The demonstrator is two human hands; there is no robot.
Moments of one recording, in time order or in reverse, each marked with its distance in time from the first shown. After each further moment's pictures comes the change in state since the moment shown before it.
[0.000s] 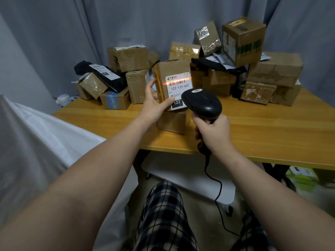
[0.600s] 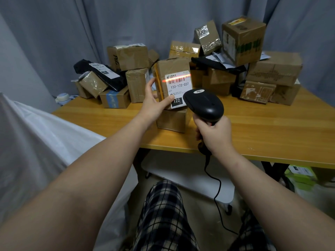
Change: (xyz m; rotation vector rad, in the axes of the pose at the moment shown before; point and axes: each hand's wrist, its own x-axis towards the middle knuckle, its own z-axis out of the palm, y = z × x) left_hand -0.001 0.002 0.000 0.001 -0.013 -0.015; right_hand -0.008 0.000 -0.002 -0.032 0.029 -0.018
